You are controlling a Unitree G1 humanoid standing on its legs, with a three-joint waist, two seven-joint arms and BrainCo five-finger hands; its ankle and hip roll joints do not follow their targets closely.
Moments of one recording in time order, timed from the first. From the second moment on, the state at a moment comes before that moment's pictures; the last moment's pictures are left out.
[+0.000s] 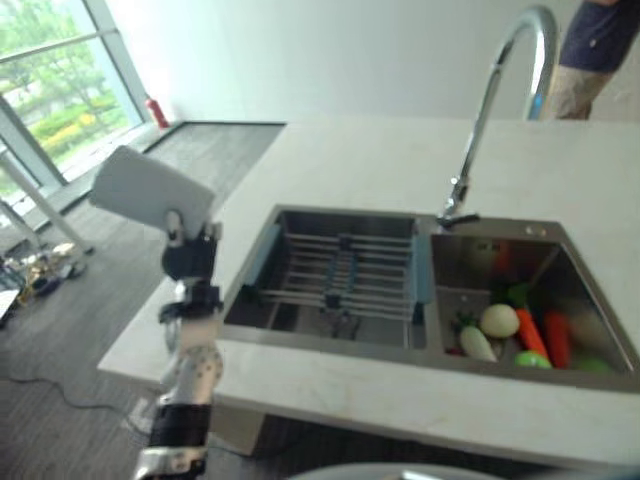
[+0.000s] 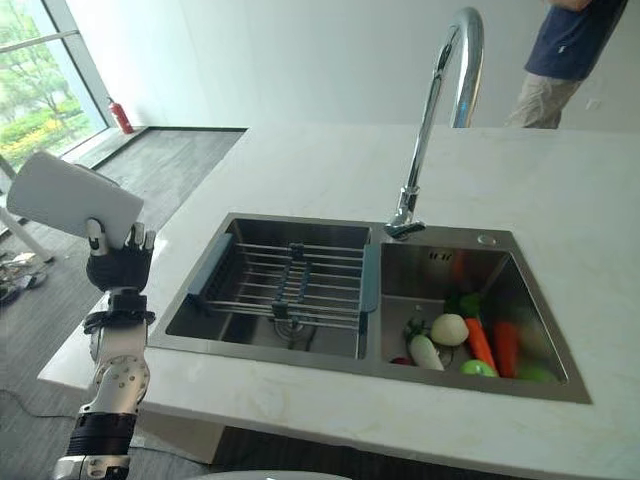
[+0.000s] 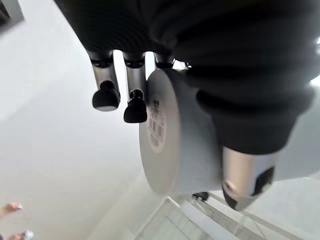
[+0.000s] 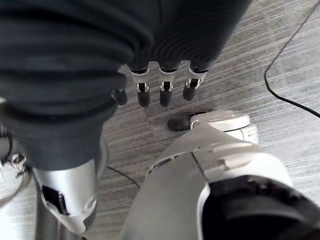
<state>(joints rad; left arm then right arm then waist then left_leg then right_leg) -0.06 0.28 0.12 0.03 -1.14 -0.23 -0.10 0.13 -0.28 0.10 1.24 0.52 0.02 0.20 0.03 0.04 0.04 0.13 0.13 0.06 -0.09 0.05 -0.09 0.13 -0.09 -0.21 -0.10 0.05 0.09</state>
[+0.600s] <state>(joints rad) -0.23 0.26 -0.08 0.09 -1.19 -0.12 -0.31 0.10 -0.32 -0.01 1.19 0.55 0.06 0.11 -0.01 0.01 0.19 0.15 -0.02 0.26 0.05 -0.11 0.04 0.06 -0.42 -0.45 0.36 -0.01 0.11</state>
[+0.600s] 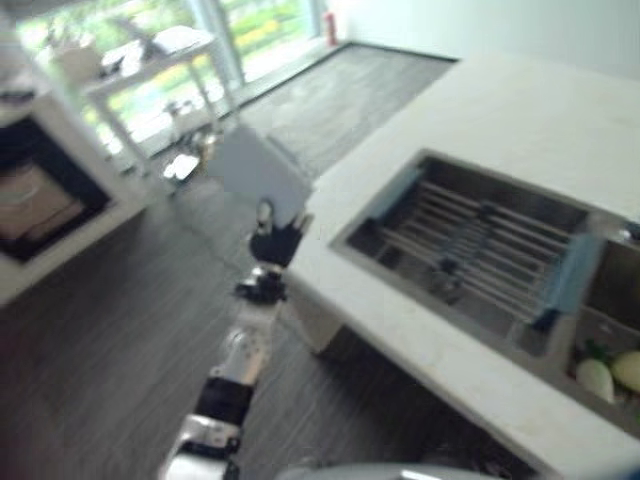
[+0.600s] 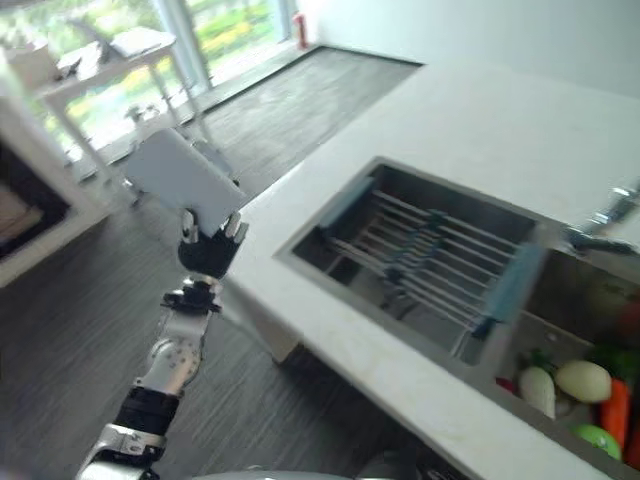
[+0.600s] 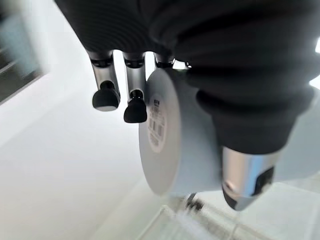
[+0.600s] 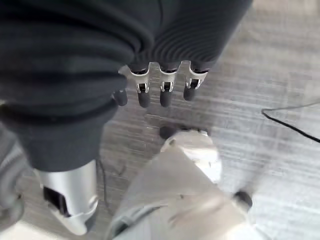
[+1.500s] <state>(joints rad) -0.14 0.38 -0.15 0.02 -1.16 -0.07 -0.37 0.05 -0.24 0.03 1.30 0.61 0.06 0.18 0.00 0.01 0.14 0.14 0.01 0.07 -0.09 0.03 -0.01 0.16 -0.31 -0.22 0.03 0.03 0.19</state>
